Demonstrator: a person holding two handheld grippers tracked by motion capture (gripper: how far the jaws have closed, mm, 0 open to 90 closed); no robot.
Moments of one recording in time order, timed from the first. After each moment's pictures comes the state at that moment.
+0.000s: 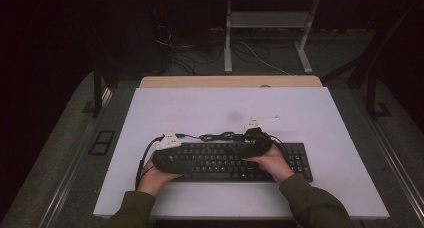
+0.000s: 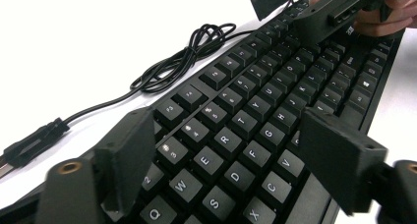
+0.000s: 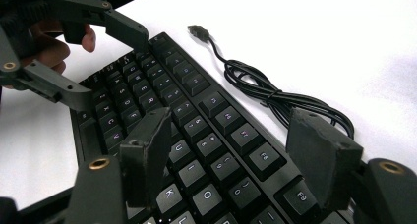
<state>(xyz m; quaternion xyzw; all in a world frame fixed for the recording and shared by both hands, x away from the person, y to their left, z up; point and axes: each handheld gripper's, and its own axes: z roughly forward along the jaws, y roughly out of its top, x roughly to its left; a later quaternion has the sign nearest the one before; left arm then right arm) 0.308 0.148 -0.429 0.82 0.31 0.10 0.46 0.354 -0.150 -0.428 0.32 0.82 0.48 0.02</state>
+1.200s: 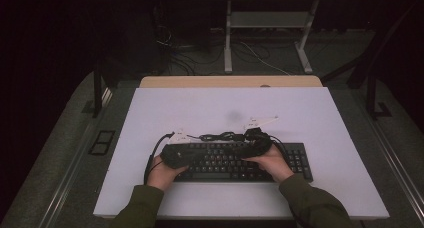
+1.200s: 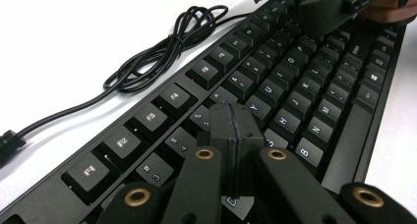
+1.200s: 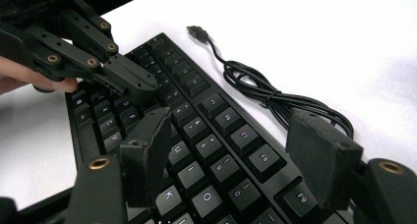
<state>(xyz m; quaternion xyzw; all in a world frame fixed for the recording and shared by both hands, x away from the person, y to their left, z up) 0.324 0.130 -0.436 0.85 0.30 0.07 0.43 0.354 -0.149 -0.428 0.32 0.82 0.48 0.02</state>
